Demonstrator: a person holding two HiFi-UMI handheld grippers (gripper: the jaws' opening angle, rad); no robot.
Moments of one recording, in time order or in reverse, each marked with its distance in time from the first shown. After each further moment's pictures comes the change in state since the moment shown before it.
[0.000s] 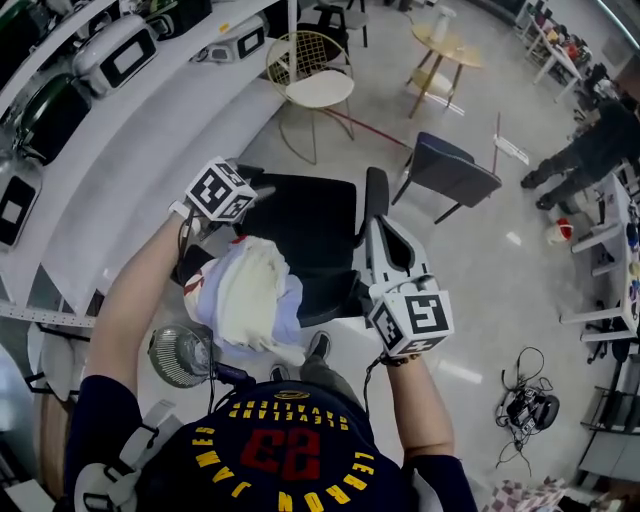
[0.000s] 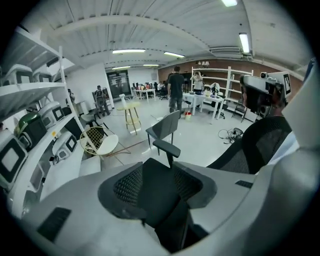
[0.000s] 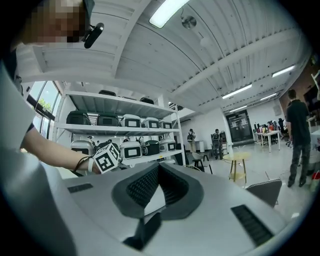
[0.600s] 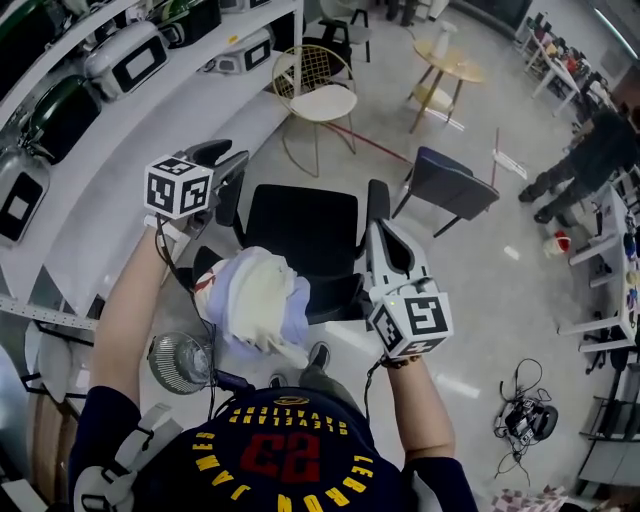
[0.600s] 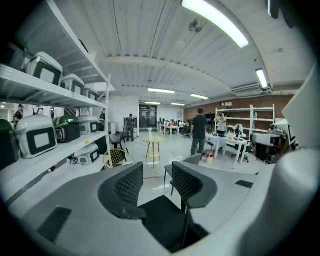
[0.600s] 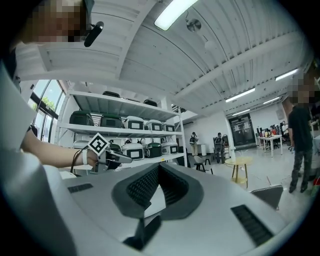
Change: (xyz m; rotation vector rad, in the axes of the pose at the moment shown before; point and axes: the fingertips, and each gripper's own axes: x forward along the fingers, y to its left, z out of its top) left arm -0.120 0.058 0.042 -0.265 -0.440 0.208; right arm -0.006 0.017 0.016 -0.033 -0.025 0.020
